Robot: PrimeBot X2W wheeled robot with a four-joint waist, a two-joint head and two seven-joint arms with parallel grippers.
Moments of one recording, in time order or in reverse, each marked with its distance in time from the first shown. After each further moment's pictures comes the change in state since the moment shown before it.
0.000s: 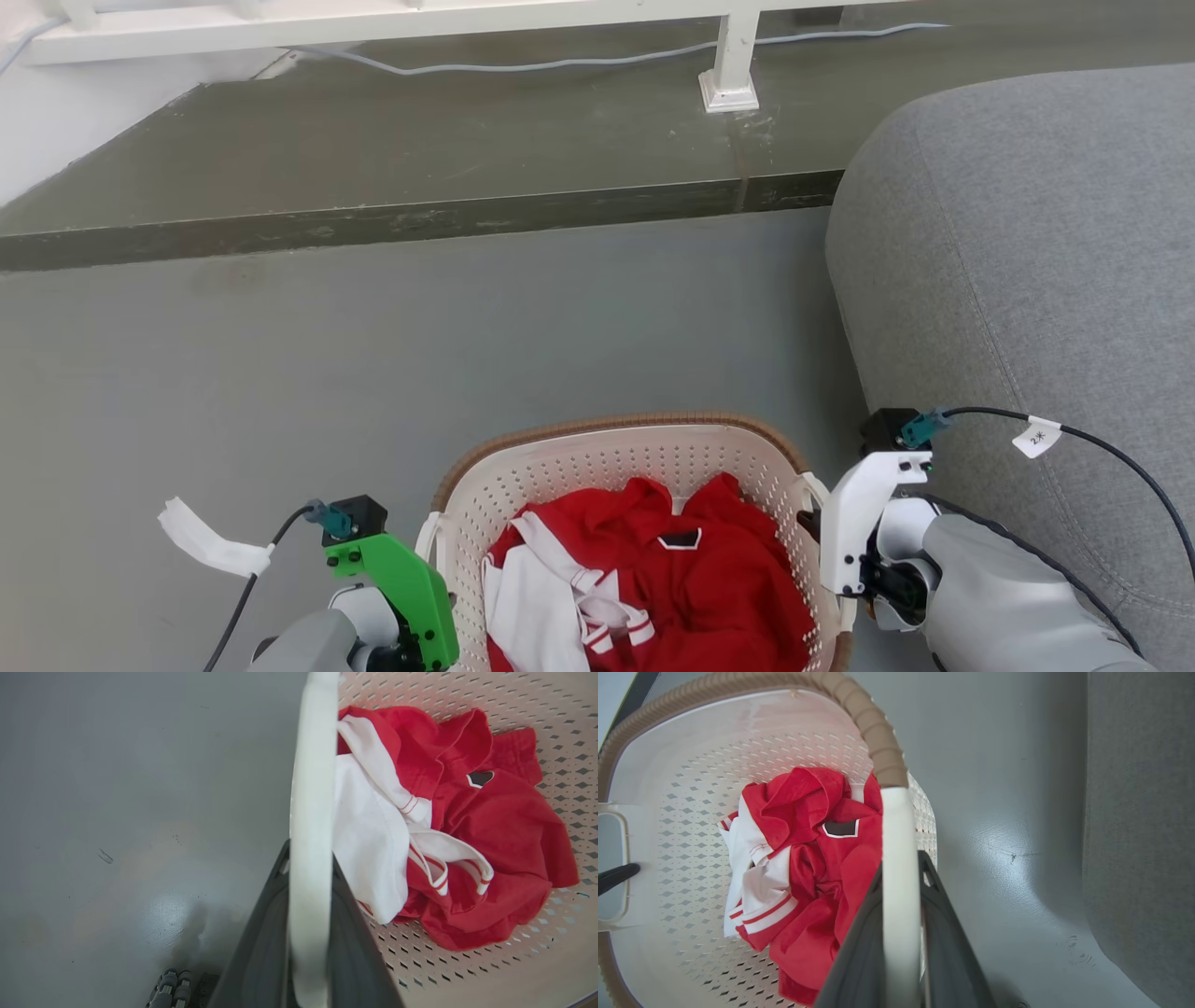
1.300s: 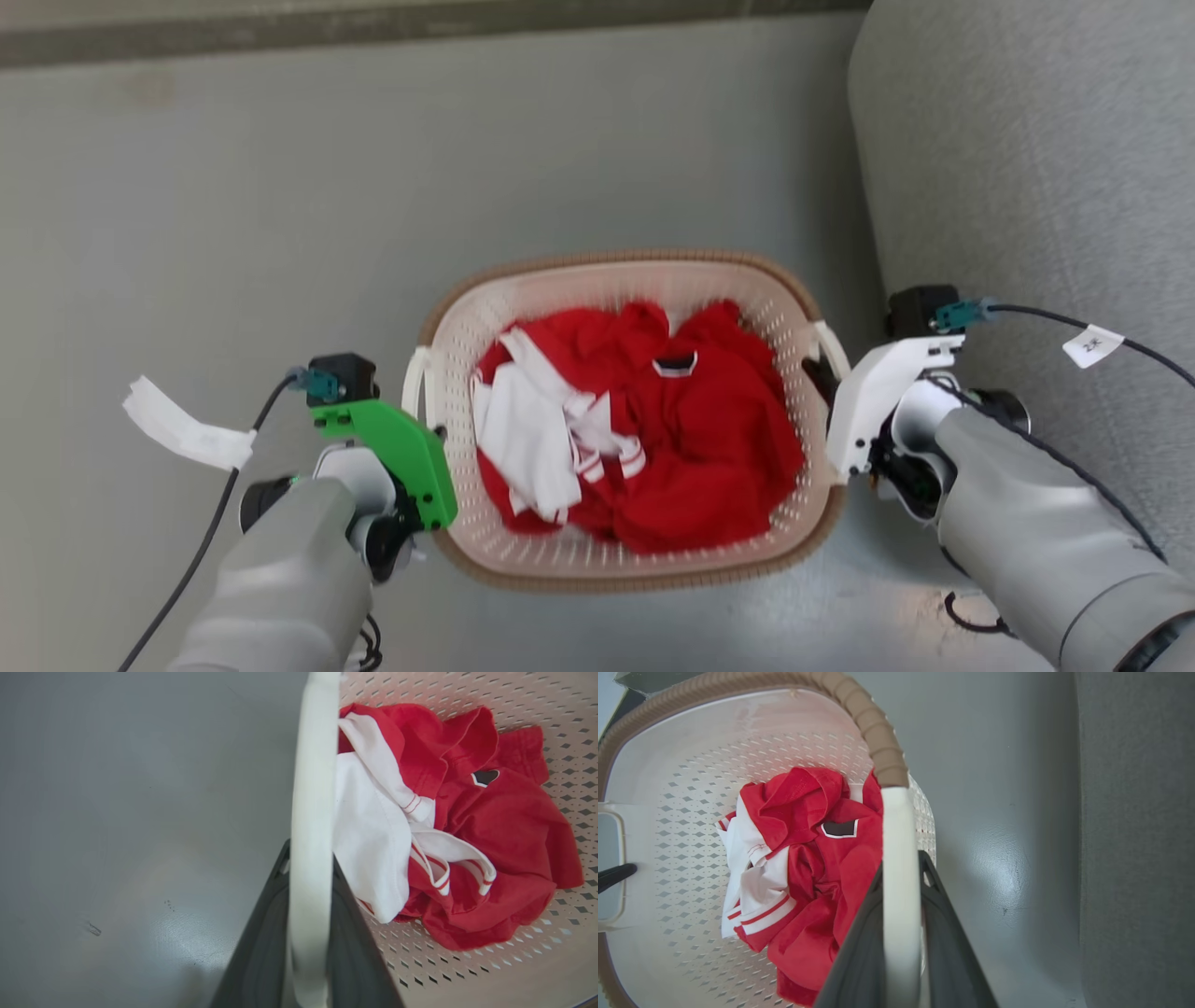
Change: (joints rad) left arm -0.197 0.000 -0.020 -0.012 0.032 0.029 -0.131; right arm -0.148 -0.052 0.020 -0.064 0.010 0.000 -0.169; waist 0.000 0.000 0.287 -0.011
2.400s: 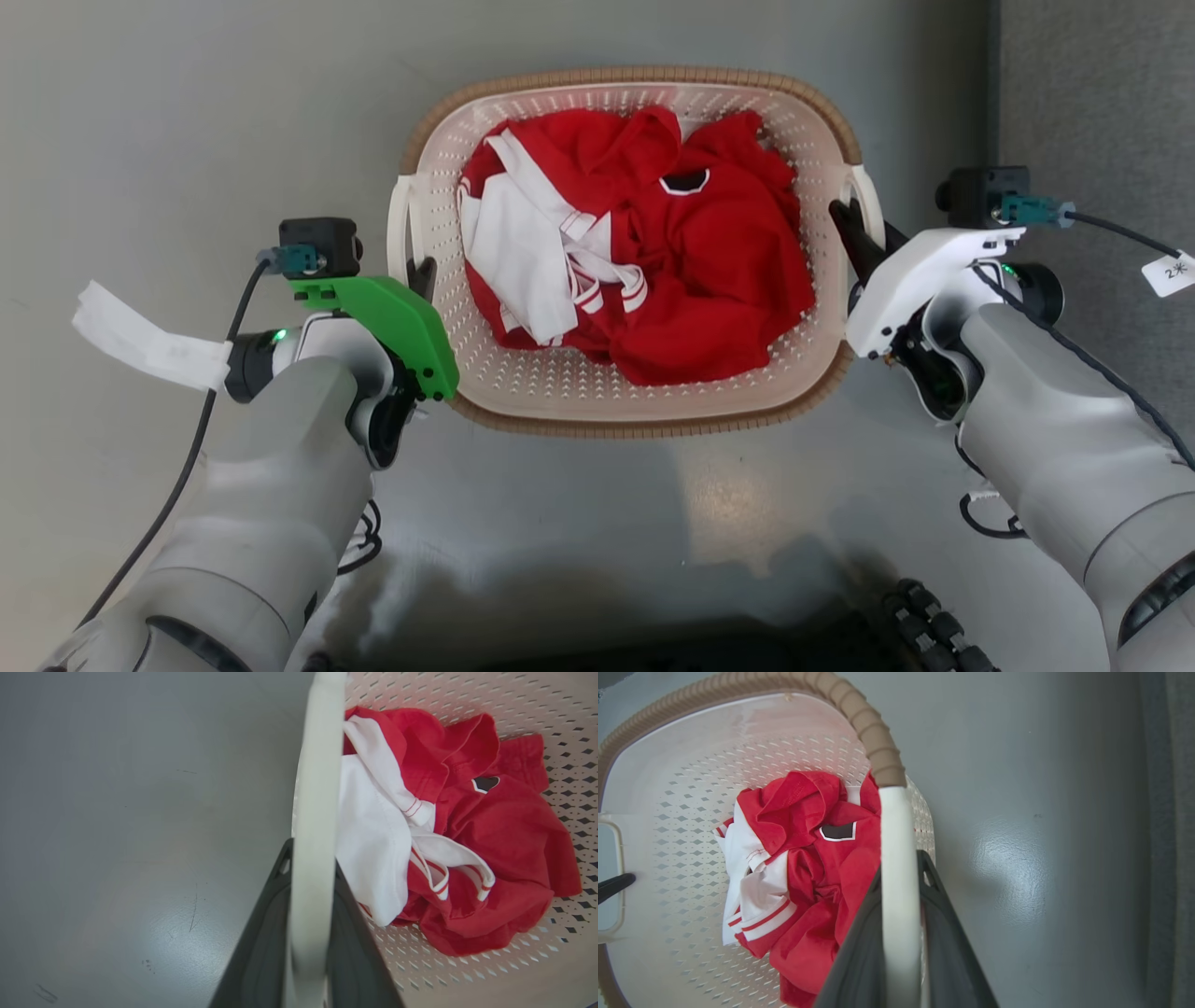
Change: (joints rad) left arm -0.182 0.000 -0.020 -0.040 0.019 0.044 -0.195; right arm -0.146 -0.047 -0.002 -0.044 0.013 0.001 -0.219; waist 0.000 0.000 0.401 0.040
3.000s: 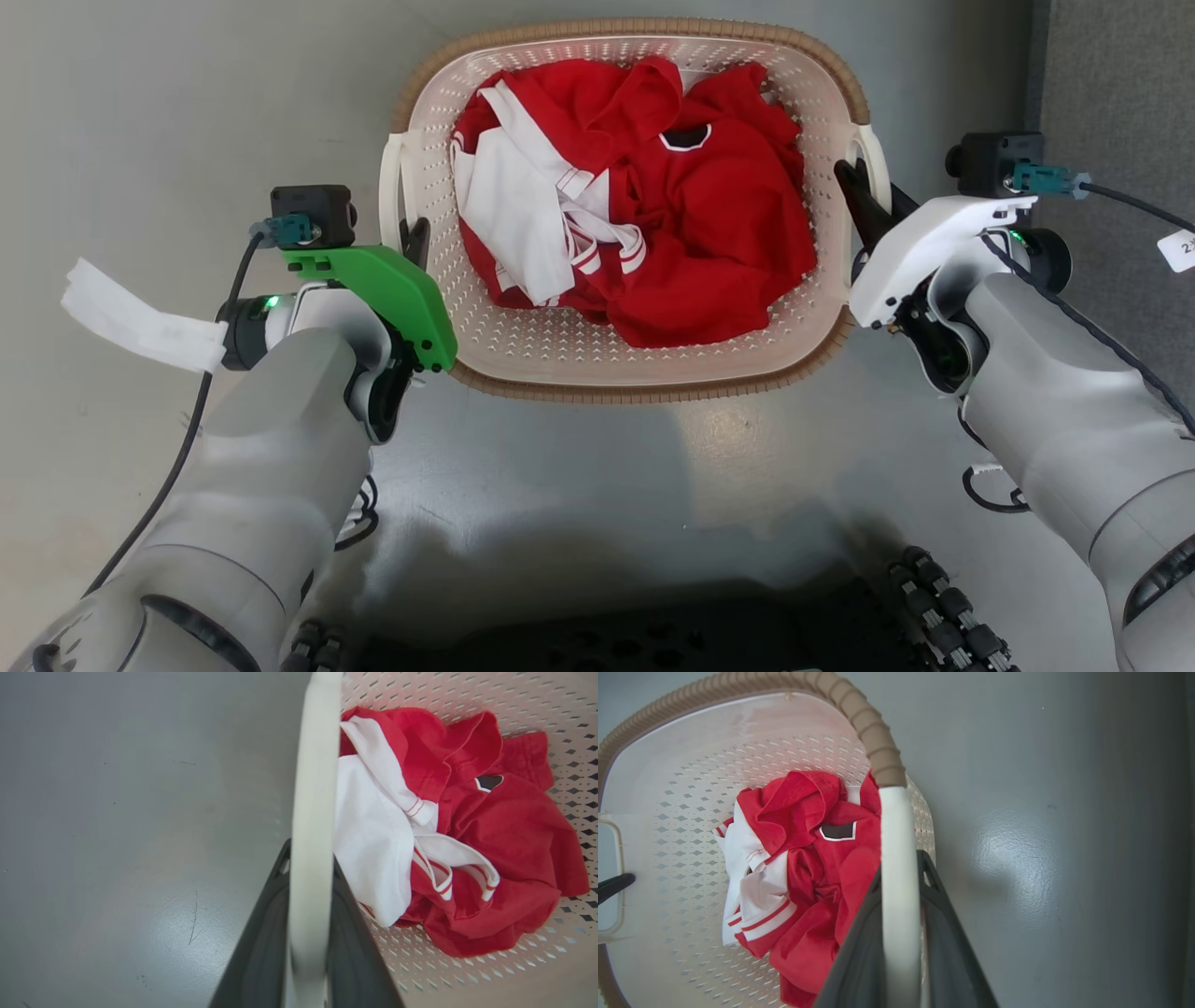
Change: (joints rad) left arm -0.050 0.002 -0.026 -0.001 0.000 0.016 -0.046; right arm -0.048 -0.007 0.011 -0.006 0.005 0.000 -0.030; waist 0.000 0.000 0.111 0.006
